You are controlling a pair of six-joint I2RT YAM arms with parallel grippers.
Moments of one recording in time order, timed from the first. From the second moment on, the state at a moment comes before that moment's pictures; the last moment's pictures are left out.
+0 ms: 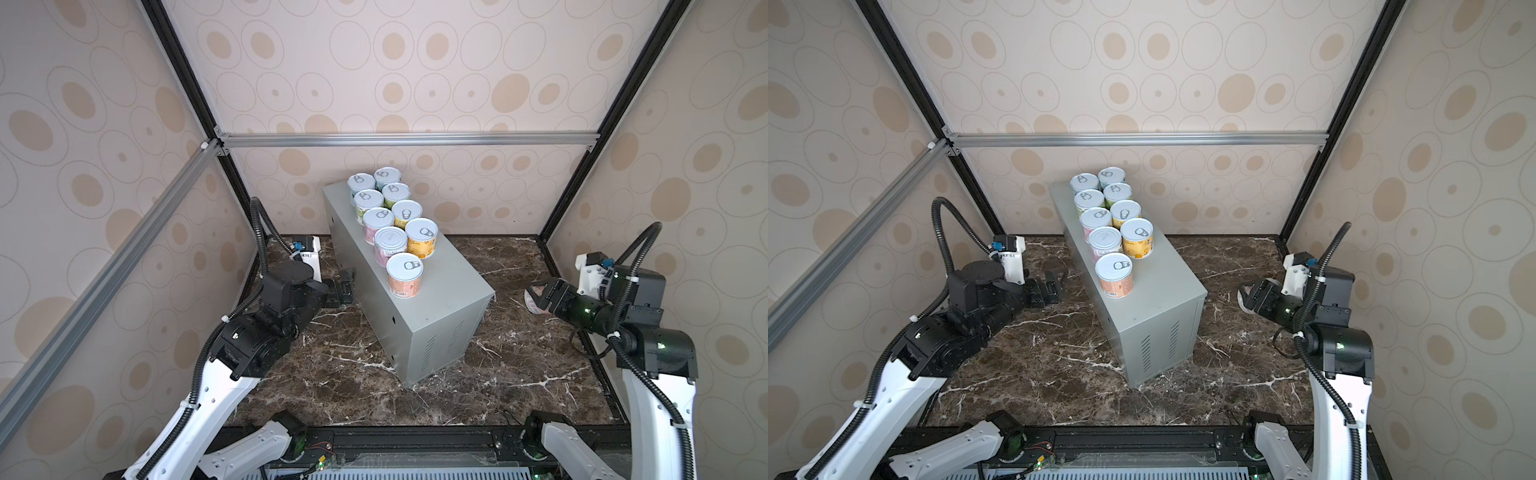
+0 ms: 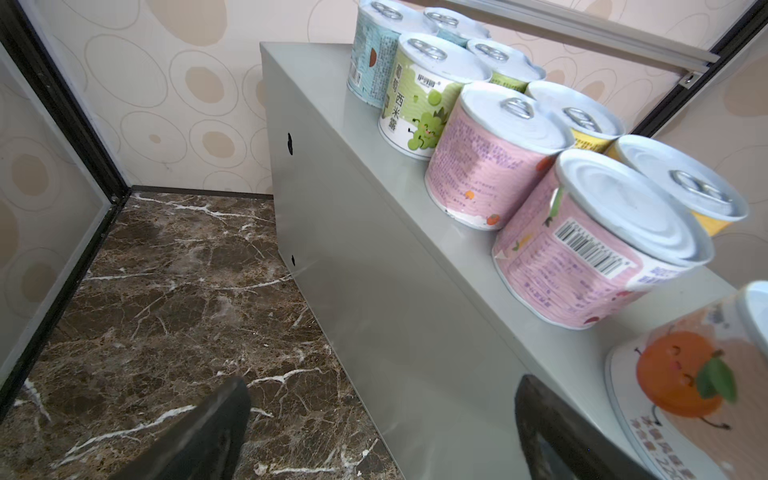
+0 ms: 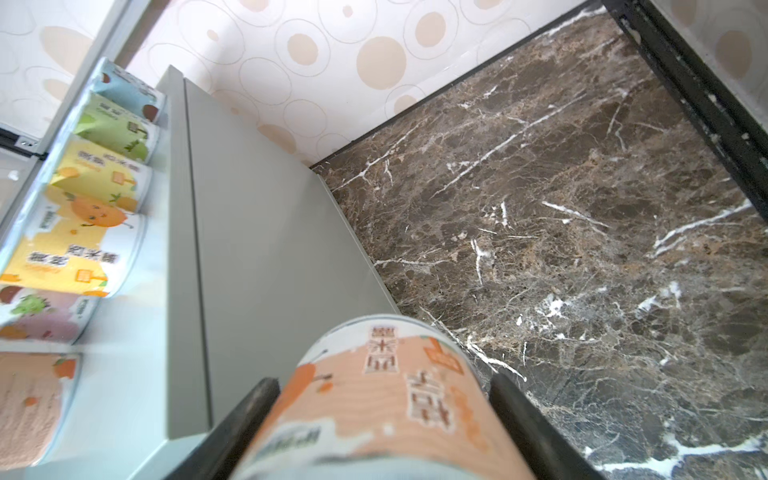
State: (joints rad) left arm -0.58 0.96 1.30 -0.76 -0.31 -0.38; right arm -0.16 0.89 1.38 -1.10 -0.42 0.40
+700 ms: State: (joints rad) left arm -0.58 0.97 1.32 -0.75 -0.32 -0.29; right arm -0.07 1.09 1.97 -1.30 -0.55 0.39
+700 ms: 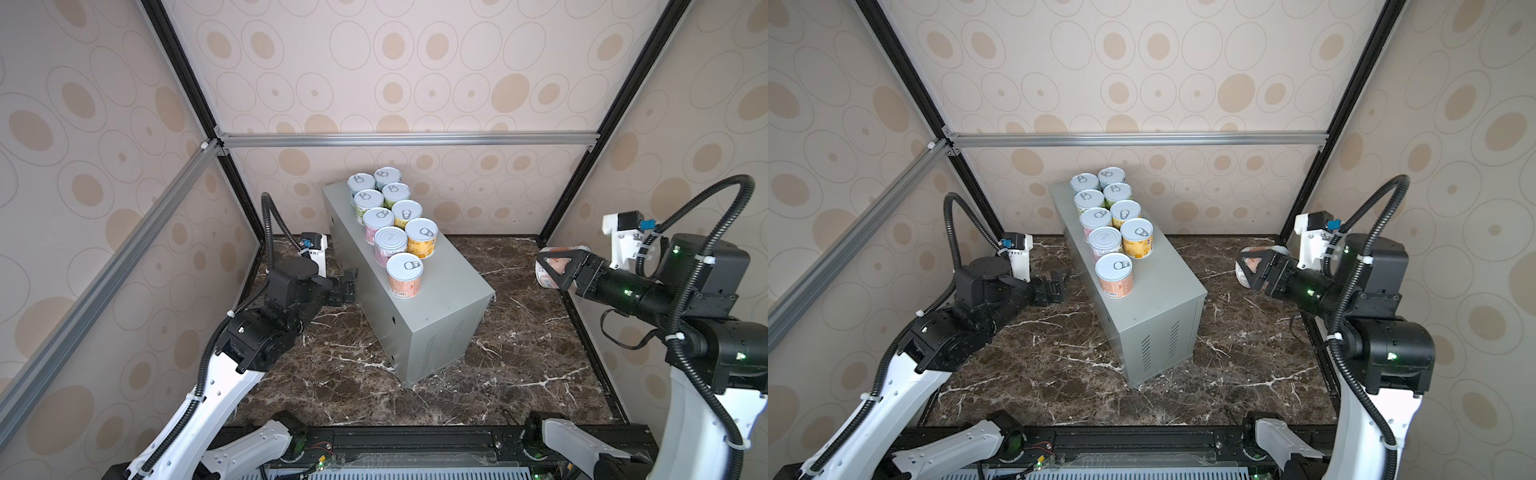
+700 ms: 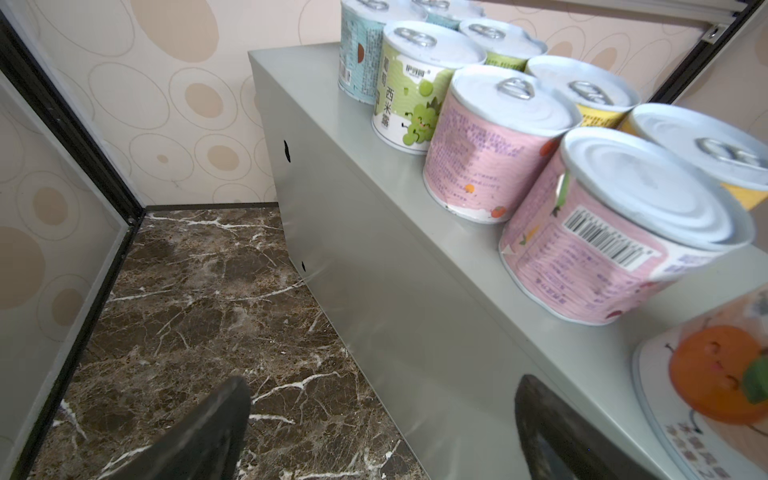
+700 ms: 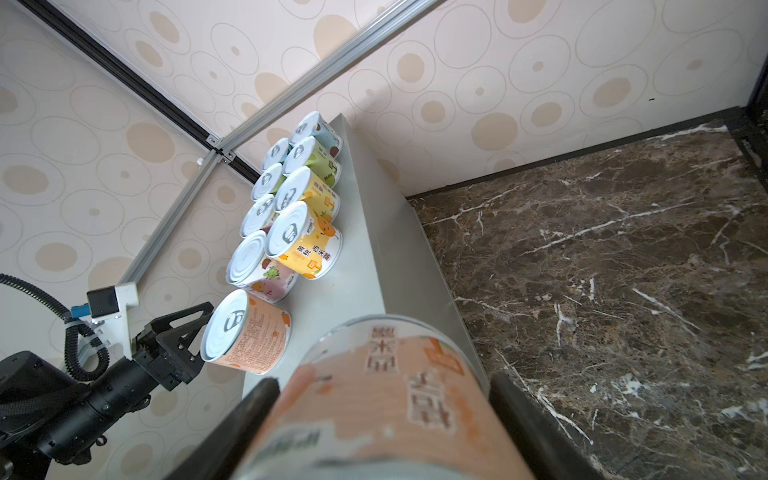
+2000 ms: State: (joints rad) left arm -0.58 0.82 1.15 -0.75 -0.33 -0.29; right arm 0.73 1.68 2.55 -1.66 0.02 0.26
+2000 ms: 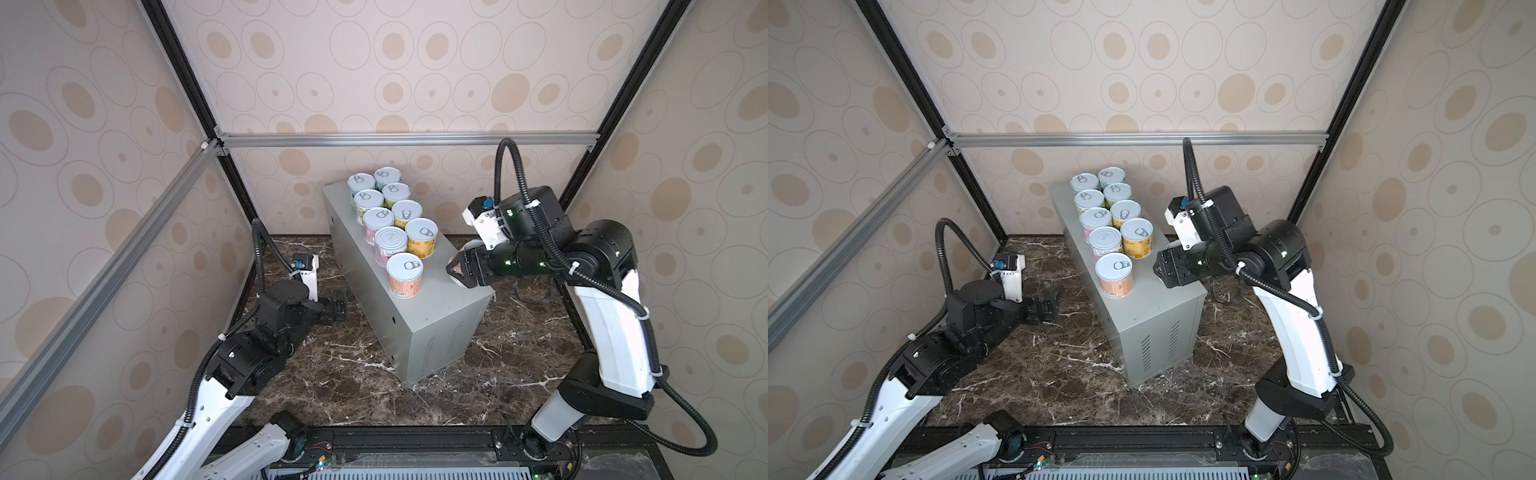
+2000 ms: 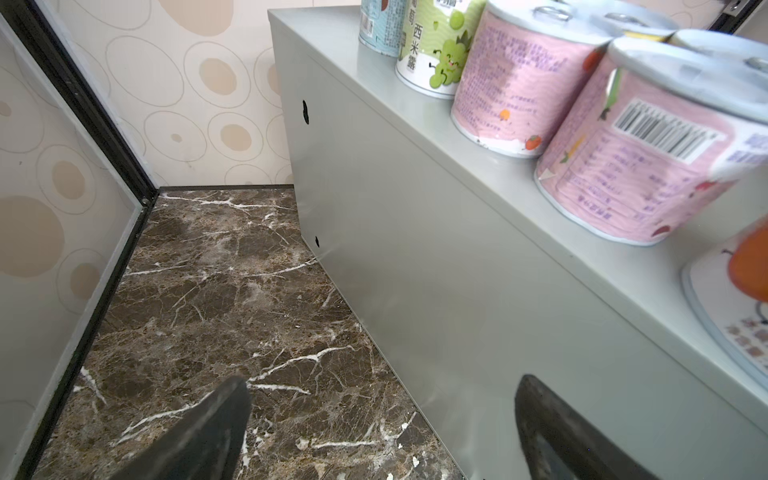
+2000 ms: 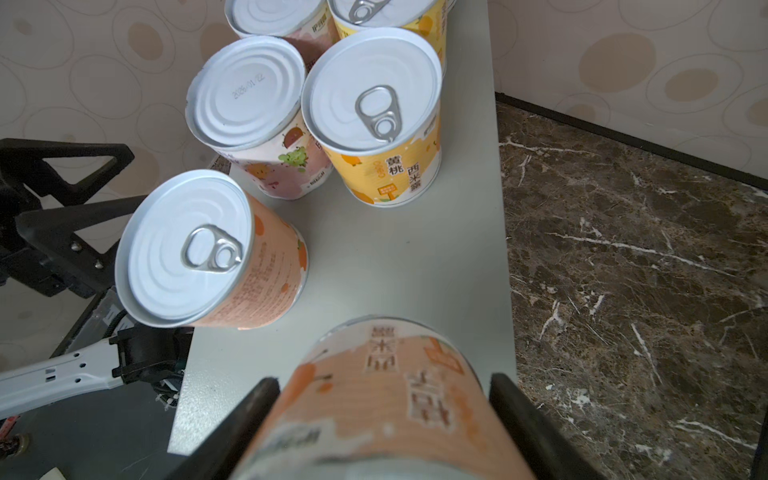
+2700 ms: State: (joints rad) left arm -0.58 0.76 1.12 -0.77 -0.33 -0.29; right arm 0.76 1.82 2.61 -1.65 0.07 0.24
